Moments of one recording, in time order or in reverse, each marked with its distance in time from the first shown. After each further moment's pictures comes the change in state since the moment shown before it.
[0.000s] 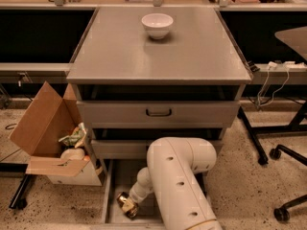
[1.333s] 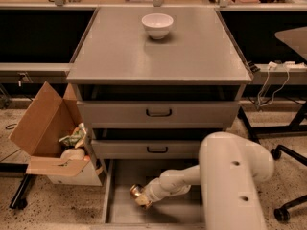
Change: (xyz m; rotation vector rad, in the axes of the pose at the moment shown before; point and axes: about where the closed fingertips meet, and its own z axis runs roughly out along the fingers) arm 0.016 0.001 -0.114 0.098 -0.217 -0.047
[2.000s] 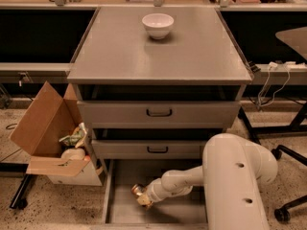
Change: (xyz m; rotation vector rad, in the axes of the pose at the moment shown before) arm 0.008 -0.006 -0.008 0.011 -0.012 0.025
